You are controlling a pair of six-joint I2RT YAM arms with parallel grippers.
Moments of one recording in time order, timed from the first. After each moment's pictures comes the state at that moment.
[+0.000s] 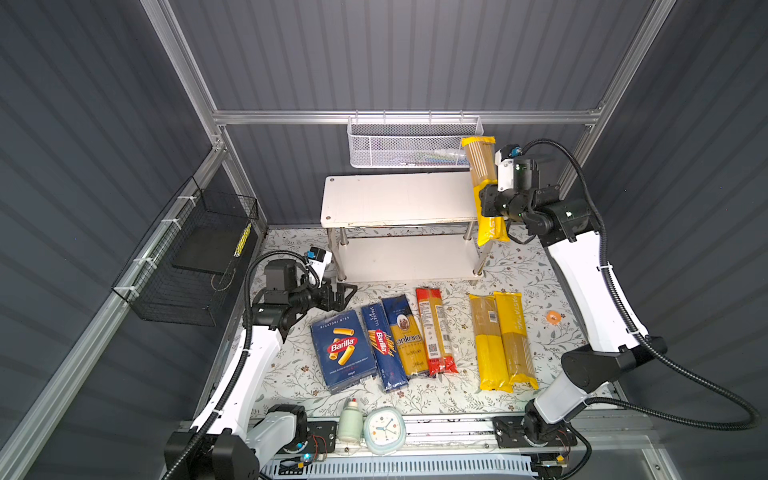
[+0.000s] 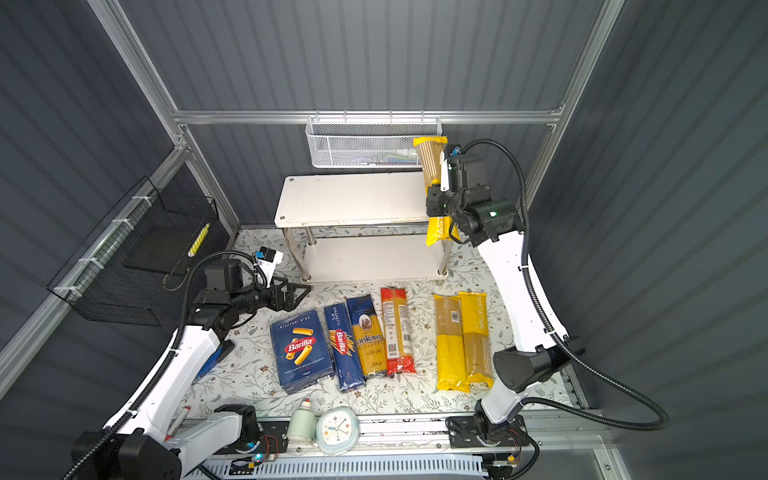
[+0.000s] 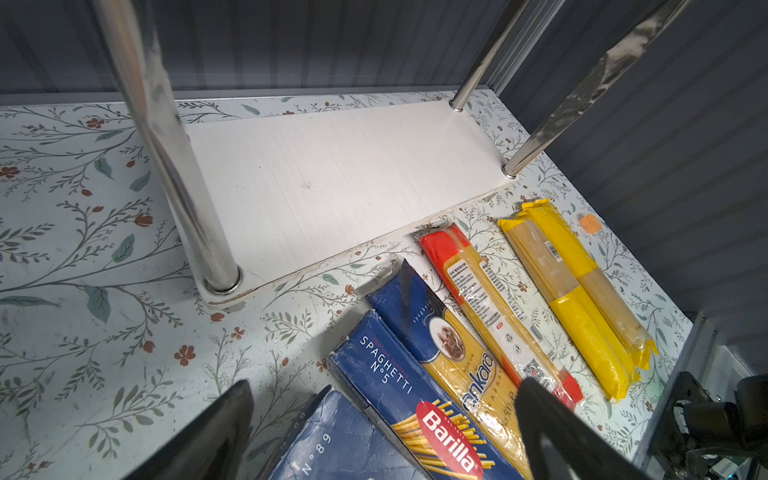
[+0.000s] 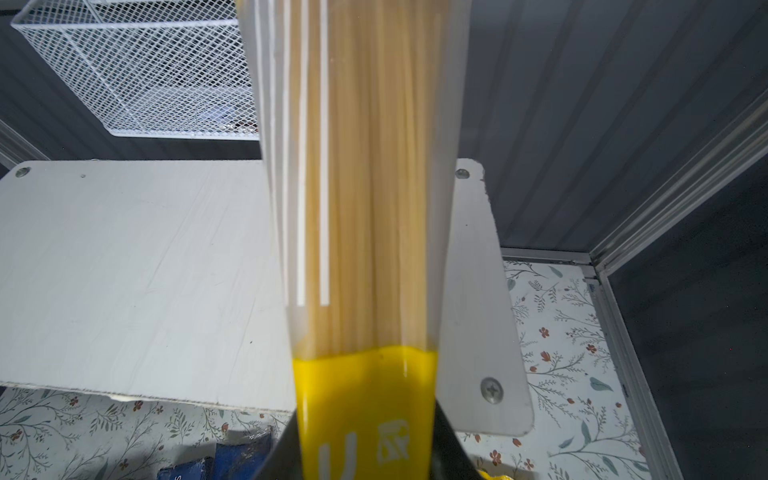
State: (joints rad) left arm -0.11 1.08 0.90 -0.44 0.59 0.01; right arm 0.34 1.67 2.15 -0.93 0.15 0.16
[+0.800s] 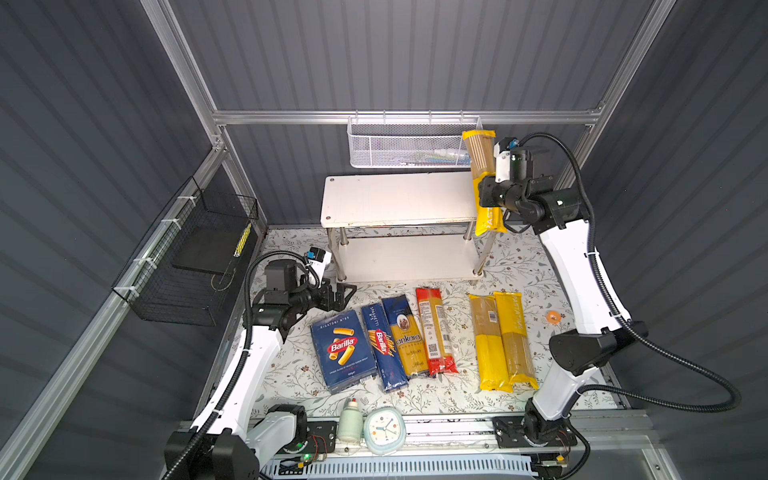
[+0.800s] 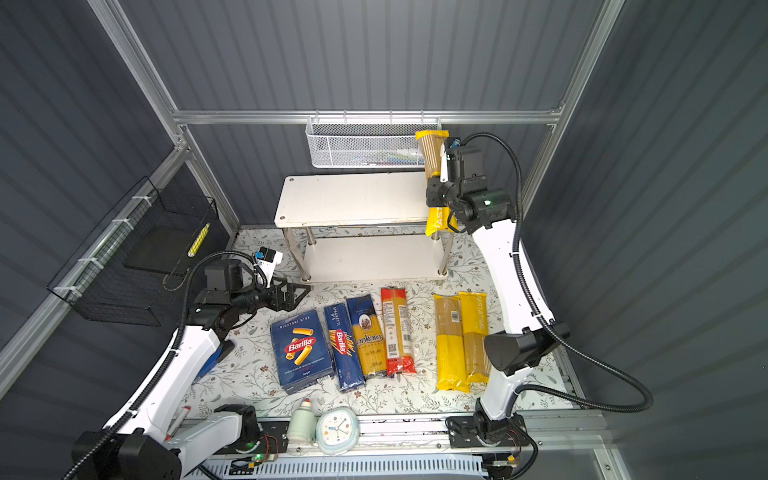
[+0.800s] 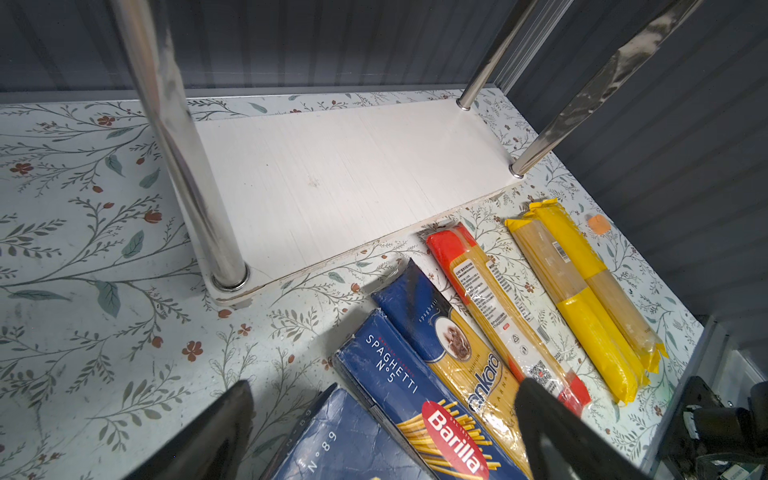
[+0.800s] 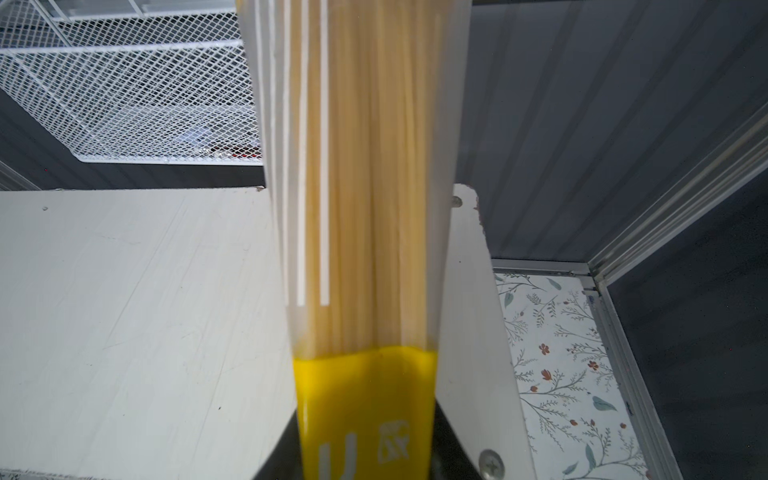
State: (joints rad) left arm -0.11 1.08 0.90 -0.44 0.56 0.01; right arm 0.31 1.80 2.29 -0.94 0.14 0.15
